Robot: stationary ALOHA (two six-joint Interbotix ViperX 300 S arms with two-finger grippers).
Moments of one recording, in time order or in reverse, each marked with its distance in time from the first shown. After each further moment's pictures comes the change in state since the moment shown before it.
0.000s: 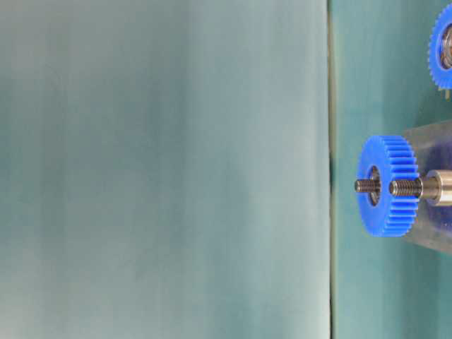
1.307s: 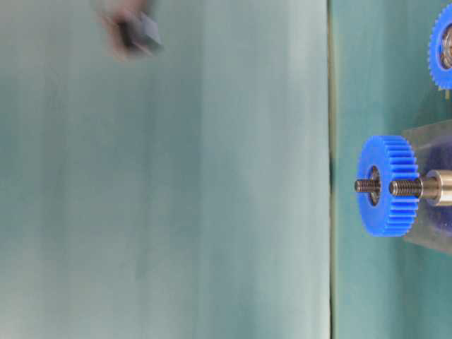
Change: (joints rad) left arm -0.017 0.225 -0.175 0.015 0.480 -0.026; right arm -0.198 0.761 -0.463 0.077 1.009 0.143
